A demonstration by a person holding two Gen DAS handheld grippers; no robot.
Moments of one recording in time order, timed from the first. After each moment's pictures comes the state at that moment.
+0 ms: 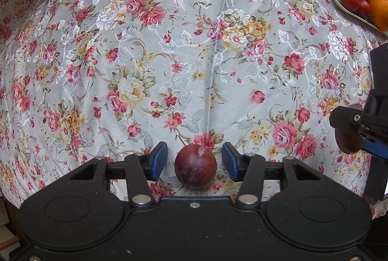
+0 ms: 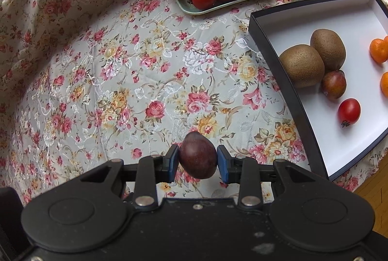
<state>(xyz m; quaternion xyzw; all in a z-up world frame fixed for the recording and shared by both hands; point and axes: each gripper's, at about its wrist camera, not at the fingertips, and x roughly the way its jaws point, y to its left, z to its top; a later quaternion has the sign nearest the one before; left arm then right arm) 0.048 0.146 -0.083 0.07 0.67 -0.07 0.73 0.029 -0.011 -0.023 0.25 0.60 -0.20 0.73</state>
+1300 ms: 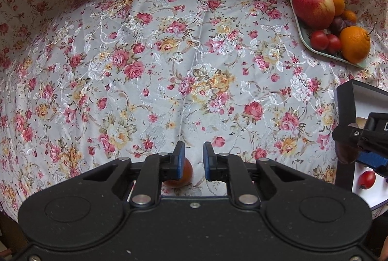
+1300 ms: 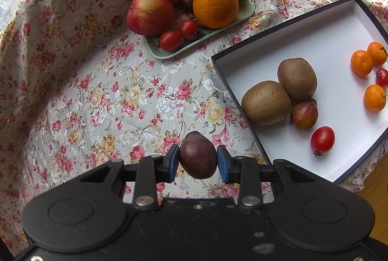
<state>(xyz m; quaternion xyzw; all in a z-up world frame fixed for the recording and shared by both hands) 0.075 0.126 -0.028 0.06 0.63 -0.09 0.77 0.021 -0.069 -0.001 0.29 0.56 -0.23 0.74</state>
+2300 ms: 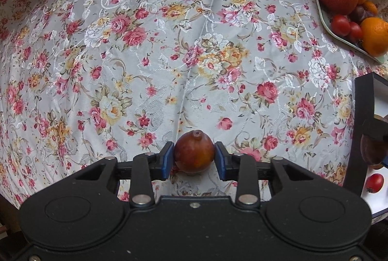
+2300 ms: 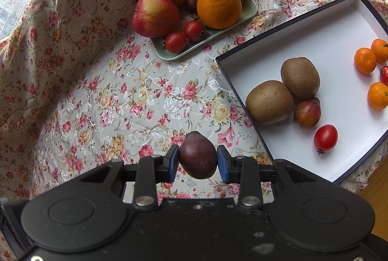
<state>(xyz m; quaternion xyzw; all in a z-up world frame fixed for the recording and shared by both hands) 0.075 0.127 -0.055 0.04 0.67 -0.06 0.74 0.019 -0.075 0.007 0.31 0.56 -0.22 0.74</state>
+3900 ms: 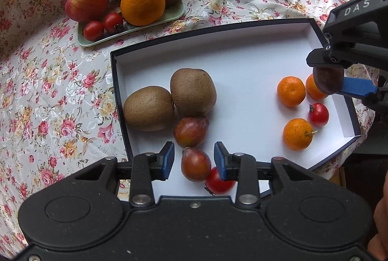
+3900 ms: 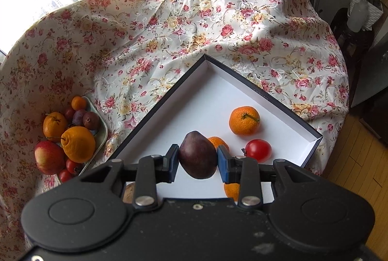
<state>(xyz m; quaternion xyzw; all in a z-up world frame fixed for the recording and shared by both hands) -0.037 -0.127 -0.014 0.16 0.60 -0.26 0.74 -0.086 -0.291 0.038 0.36 0.44 -0.38 0.73</state>
